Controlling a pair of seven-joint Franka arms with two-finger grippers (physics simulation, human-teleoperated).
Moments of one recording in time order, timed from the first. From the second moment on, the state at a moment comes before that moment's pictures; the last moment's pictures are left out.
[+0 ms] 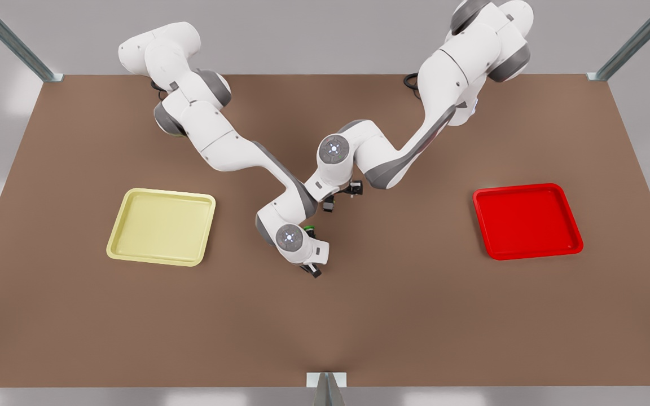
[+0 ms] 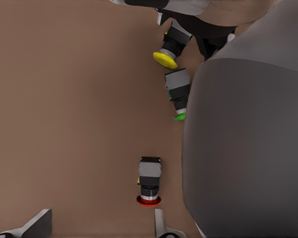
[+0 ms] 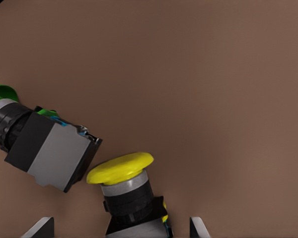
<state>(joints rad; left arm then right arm) -0.33 0.60 -0.60 -1.56 0.29 1.93 -0.86 0.49 1.12 0.23 -1.00 -0.11 2.10 -1.57</state>
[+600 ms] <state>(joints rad) -0.33 0.54 -0.59 -1.64 0.29 1.96 -0.86 0.48 1.08 0.22 -1.00 -0.10 2.03 -1.53</state>
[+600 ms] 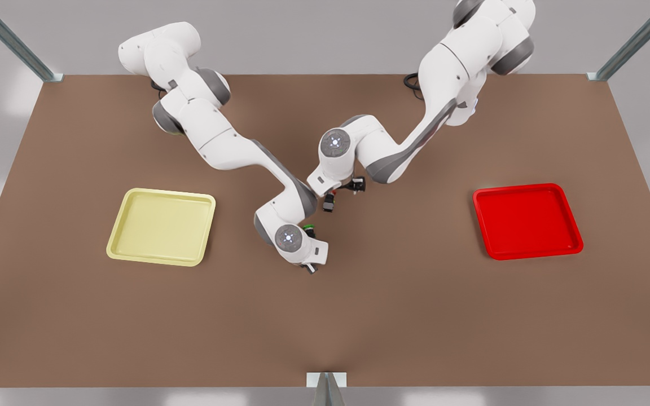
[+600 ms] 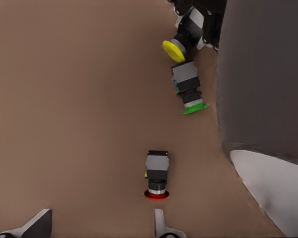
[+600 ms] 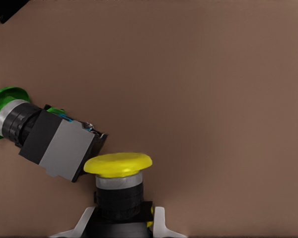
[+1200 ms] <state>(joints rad) -0.39 0.74 -0.55 -1.60 0.36 2.11 -0.94 -0.07 0.20 0.22 -2.23 -0.11 2.32 -1.70</state>
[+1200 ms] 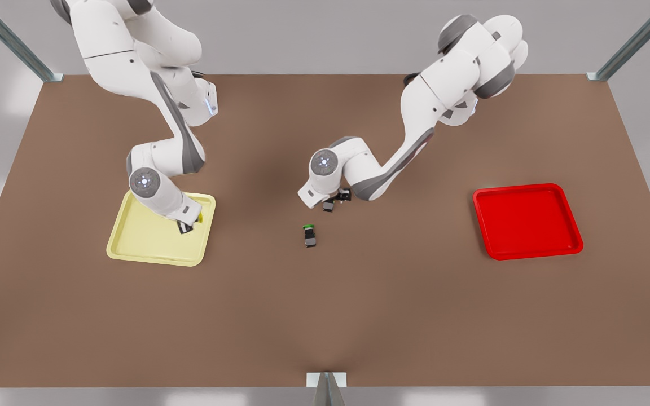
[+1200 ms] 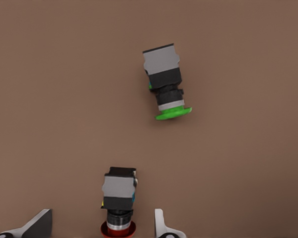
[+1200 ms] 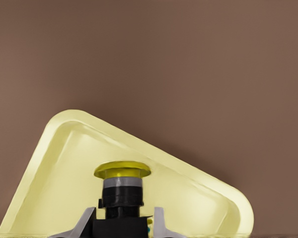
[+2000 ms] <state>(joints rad) -0.39 0.82 -0.55 -1.67 0.46 2.23 -0.95 0.20 -0.32 -0.10 -1.75 -0.06 1.50 0.05</state>
